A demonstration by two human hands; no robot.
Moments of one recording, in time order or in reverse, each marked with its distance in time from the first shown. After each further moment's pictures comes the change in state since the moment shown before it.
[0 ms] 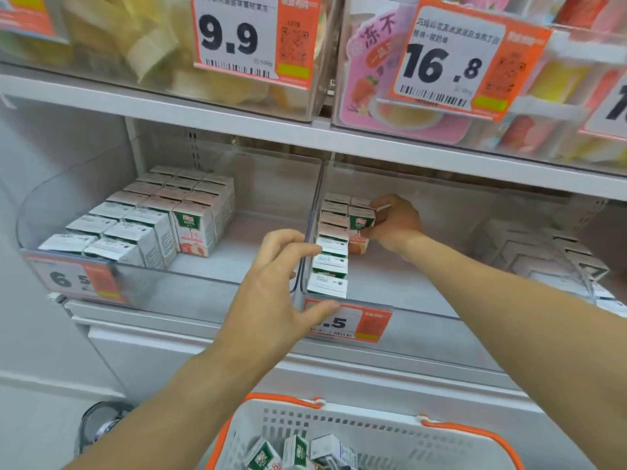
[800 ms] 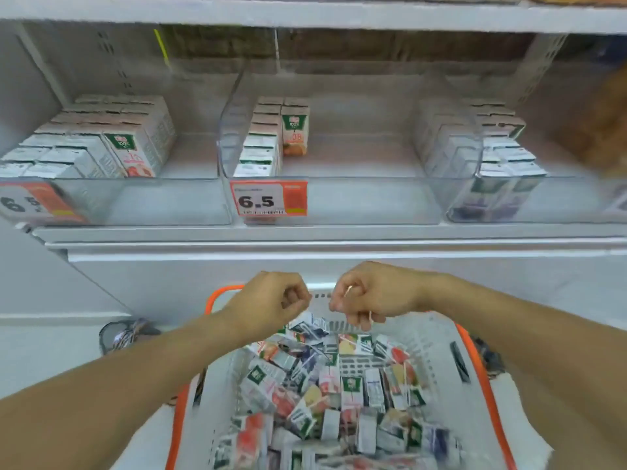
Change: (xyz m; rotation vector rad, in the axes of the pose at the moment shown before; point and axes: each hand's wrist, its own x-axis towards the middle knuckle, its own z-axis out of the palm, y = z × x) left_hand -0.114 0.005 0.075 0.097 -0.726 -0.138; right_hand -0.257 0.090 -0.050 -0.029 -0.942 0.140
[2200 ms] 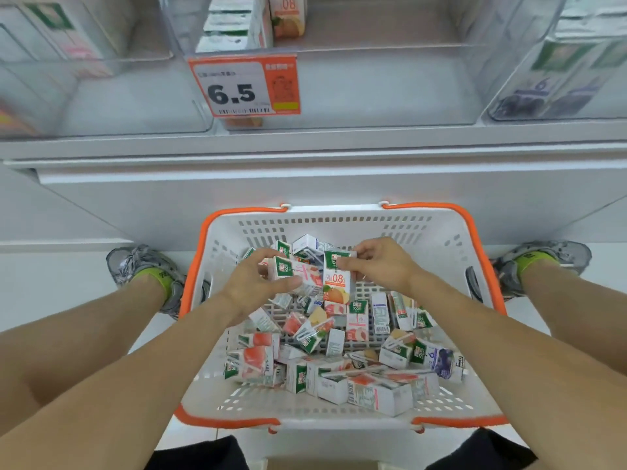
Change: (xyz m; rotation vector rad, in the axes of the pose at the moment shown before) left_hand -0.035 -0.074 0.095 -0.656 -0.005 -0.651; right_hand 0.059 0.117 0.080 0.392 0.339 0.139
